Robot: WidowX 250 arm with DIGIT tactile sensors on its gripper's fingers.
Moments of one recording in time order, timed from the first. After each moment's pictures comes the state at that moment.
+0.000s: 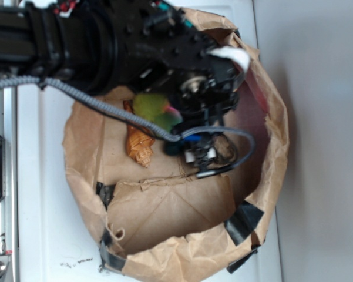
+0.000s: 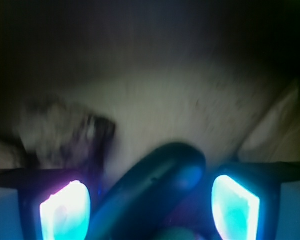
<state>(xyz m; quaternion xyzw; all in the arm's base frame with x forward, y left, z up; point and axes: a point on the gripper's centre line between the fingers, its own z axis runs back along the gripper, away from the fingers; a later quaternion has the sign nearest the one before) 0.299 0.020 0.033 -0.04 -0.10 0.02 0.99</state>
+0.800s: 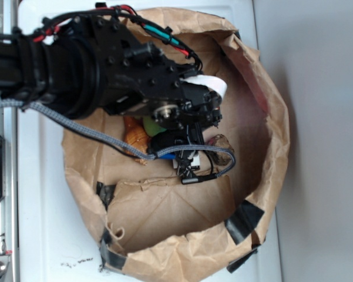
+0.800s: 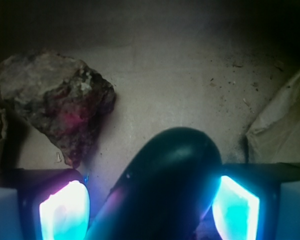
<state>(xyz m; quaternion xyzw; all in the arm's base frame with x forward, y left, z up) 0.291 0.015 0.018 -0.01 -0.12 0.00 0.99</state>
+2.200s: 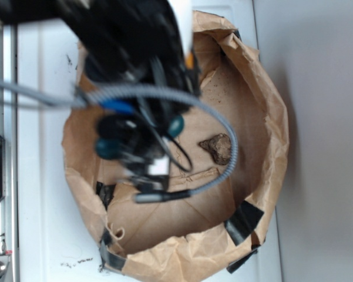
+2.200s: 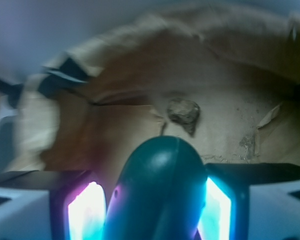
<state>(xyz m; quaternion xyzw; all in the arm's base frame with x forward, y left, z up) 0.243 -0.006 0.183 -0.16 -0.15 -0.08 0.97</state>
